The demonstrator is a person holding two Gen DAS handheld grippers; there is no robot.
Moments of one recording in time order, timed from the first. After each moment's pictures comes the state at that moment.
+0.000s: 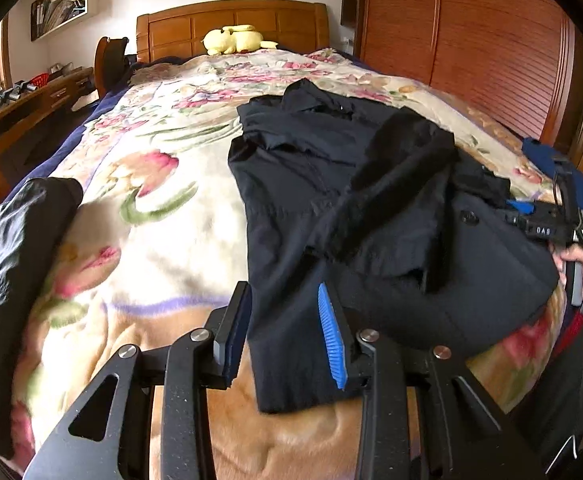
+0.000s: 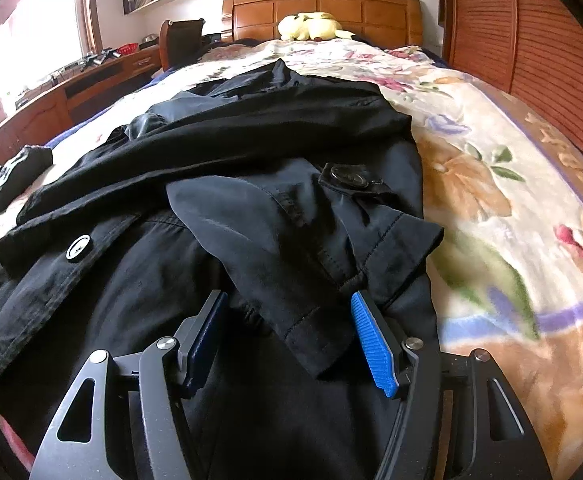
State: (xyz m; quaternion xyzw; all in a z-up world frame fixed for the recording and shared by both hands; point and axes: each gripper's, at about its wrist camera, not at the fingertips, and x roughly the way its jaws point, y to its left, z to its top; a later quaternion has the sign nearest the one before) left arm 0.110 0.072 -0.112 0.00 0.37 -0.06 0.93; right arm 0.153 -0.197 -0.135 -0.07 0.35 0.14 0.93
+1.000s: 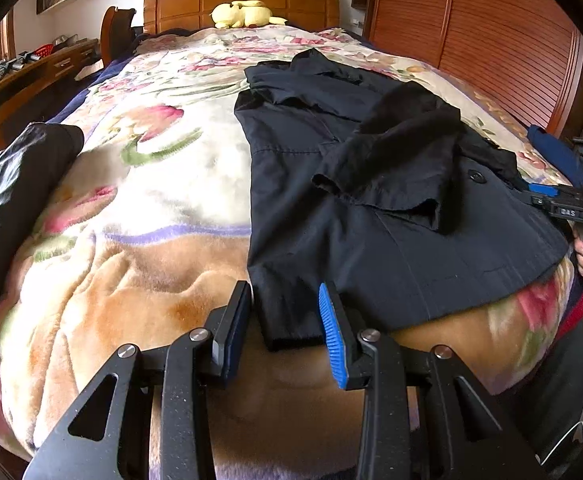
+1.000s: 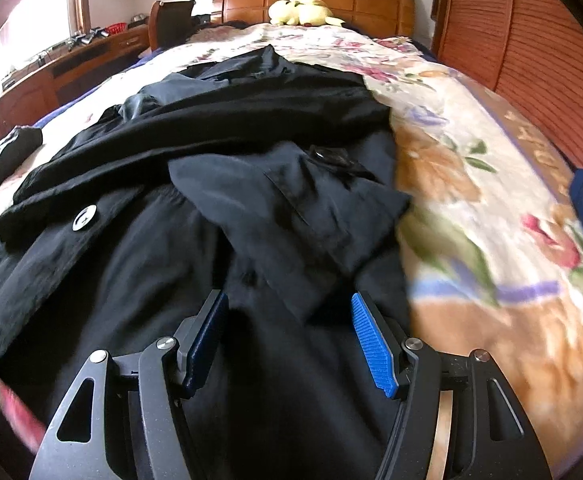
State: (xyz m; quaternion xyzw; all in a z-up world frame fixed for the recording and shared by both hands) left arm 0.091 0.079 -0.143 -0.02 0.41 -0.06 0.91; right arm 0.117 -0.203 -0.115 -0.11 0.38 0.10 0.91
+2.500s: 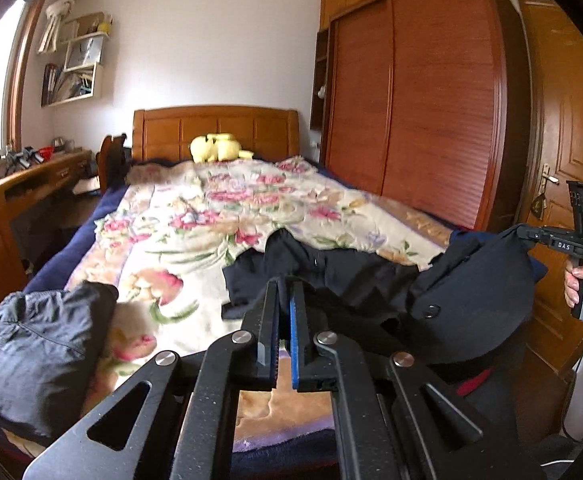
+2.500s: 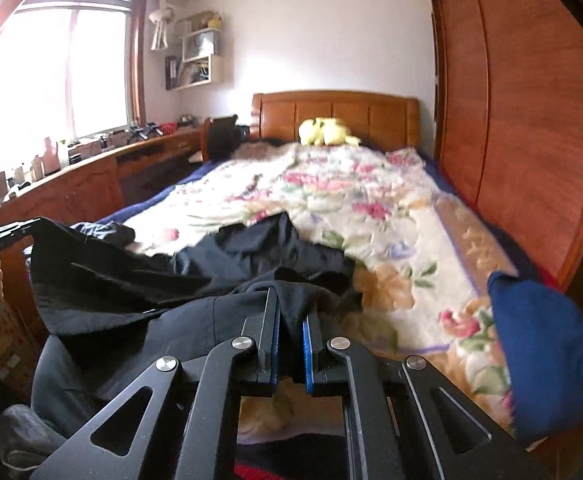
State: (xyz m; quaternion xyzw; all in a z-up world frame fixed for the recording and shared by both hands) left arm -0.030 0.080 0.054 -0.02 0.19 -0.11 0.97; right arm -0.099 -0.270 0.089 -0.07 0.18 0.17 0.97
